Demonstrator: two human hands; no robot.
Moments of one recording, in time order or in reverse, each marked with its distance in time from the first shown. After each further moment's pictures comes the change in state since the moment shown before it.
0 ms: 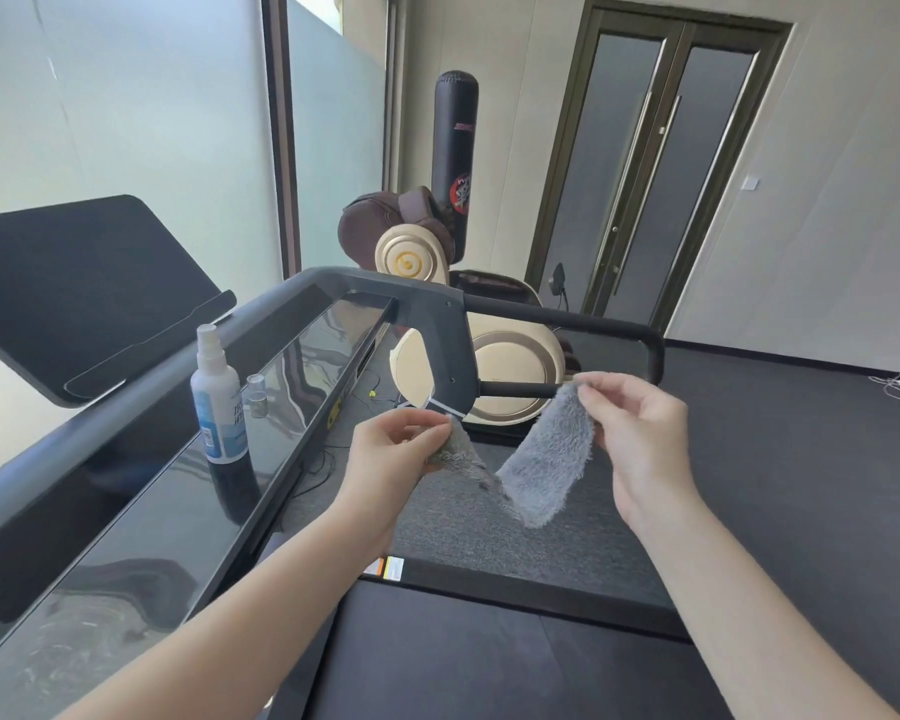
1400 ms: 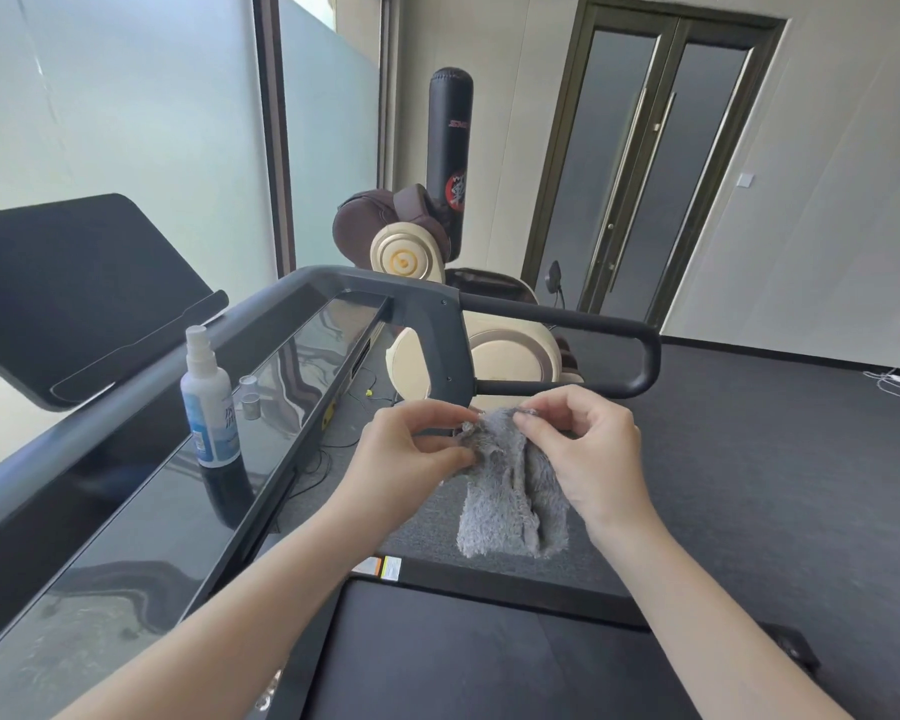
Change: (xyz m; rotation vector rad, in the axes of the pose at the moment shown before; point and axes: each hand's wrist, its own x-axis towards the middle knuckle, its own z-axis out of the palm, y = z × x) left_hand -0.013 0.021 0.003 0.315 -0.187 0.148; right_hand -0.022 0.006 0.016 -0.279 -0.167 -0.266
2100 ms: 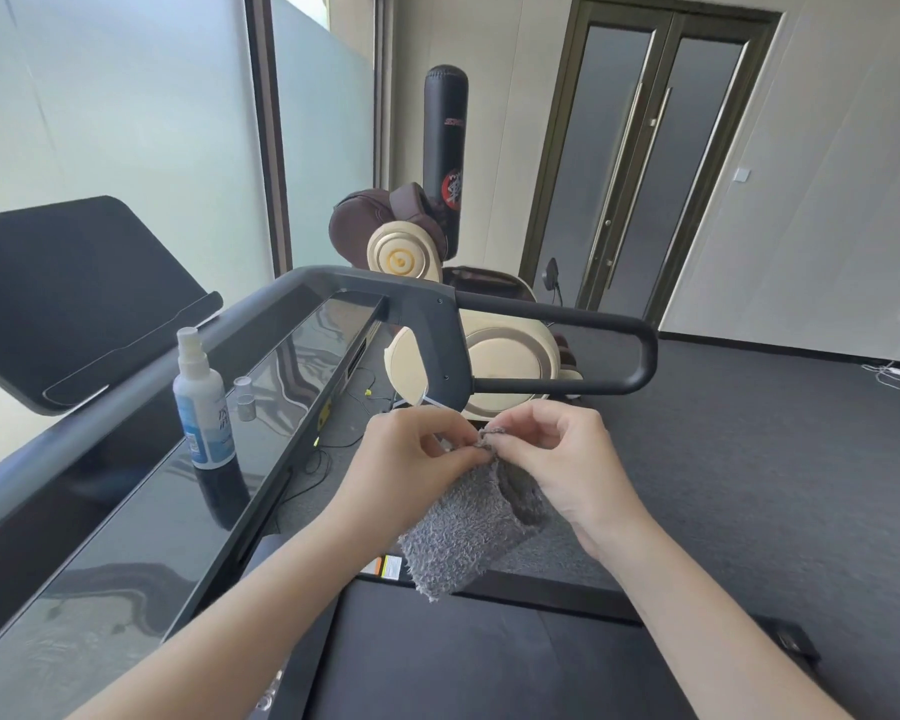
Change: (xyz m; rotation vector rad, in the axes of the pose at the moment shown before) left_hand 0.000 -0.001 0.006 0.287 0.043 0.221; right_hand -0.008 -0.008 0.001 0.070 -0.232 0.105
